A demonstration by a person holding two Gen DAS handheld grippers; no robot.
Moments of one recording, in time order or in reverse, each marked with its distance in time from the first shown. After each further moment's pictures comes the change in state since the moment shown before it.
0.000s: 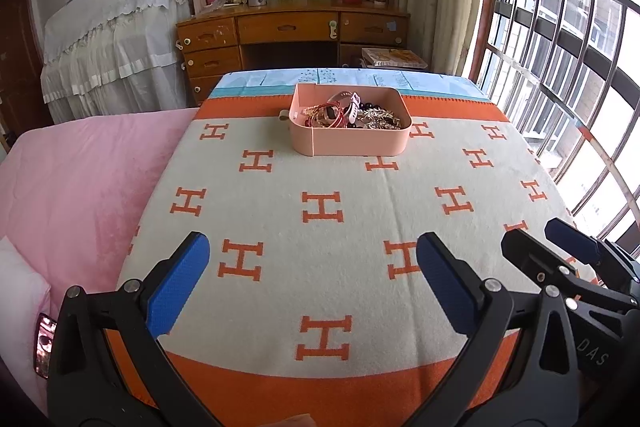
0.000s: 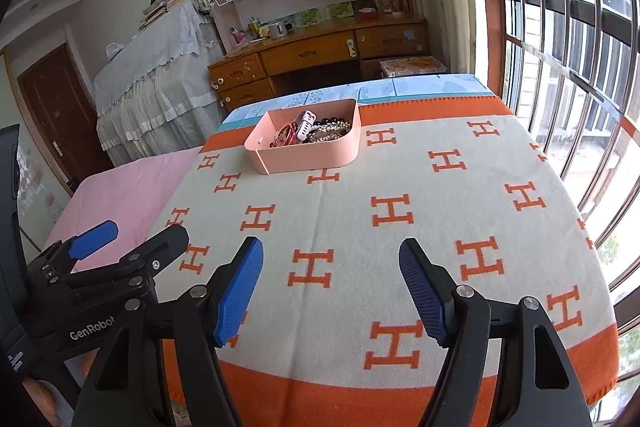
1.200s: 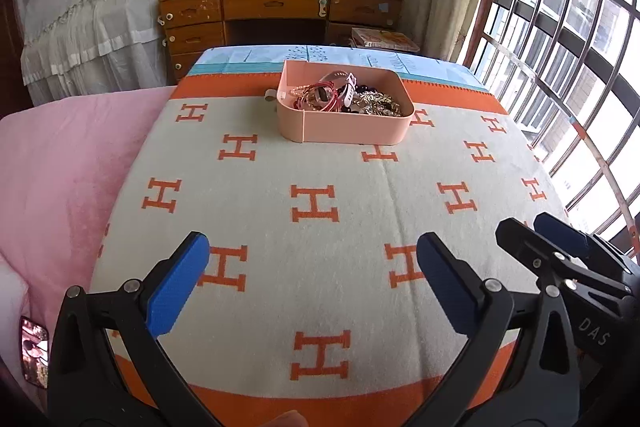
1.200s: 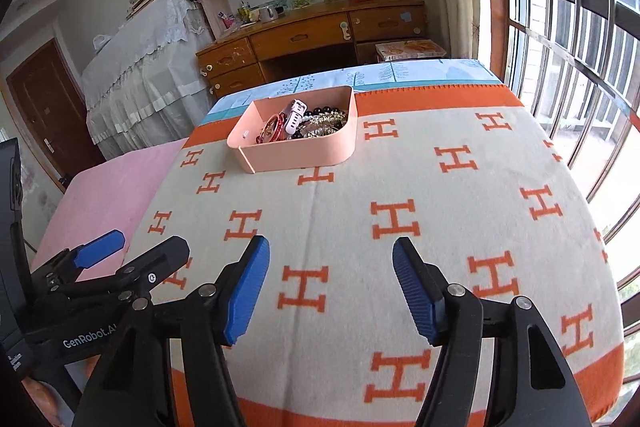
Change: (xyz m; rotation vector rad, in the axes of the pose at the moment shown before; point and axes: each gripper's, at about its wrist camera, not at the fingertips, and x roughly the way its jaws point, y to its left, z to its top) left arm 0.055 0.012 0.006 -0.018 0.073 -0.070; right arm 0.056 -0.010 0.014 0.030 0.064 -0.011
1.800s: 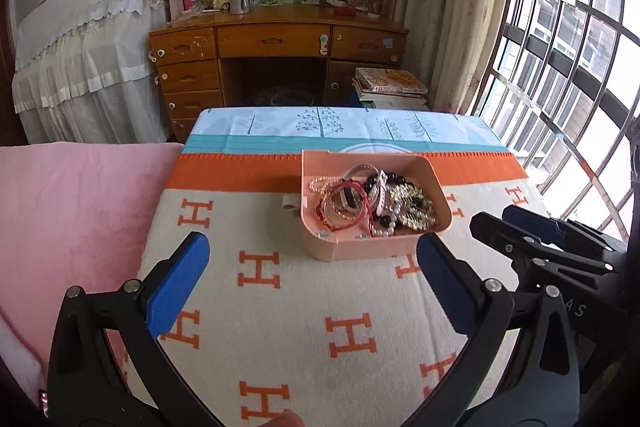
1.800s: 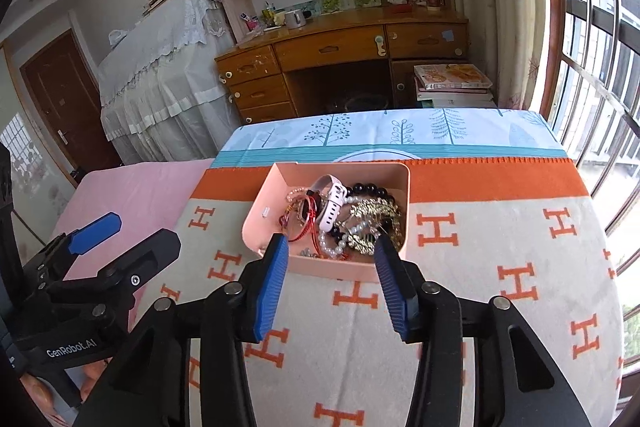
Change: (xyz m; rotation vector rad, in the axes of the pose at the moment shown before) left arm 0.053 0.043 0.125 0.027 -0.077 -0.029; right arm 0.091 0.045 0.147 -0.069 -0.007 0.047
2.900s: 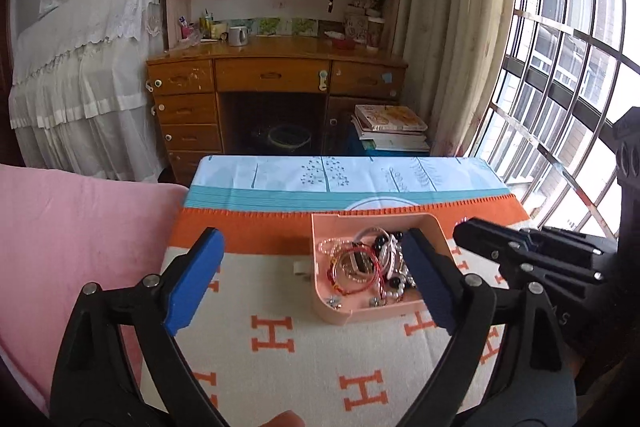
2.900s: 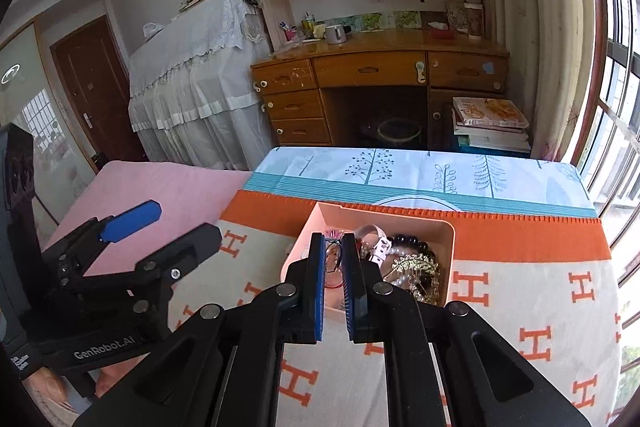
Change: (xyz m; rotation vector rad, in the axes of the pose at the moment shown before) left arm 0.007 0.024 0.065 -0.008 -0.120 -0.021; right arm 0.025 0.040 0.069 -0.105 -0.024 0.098
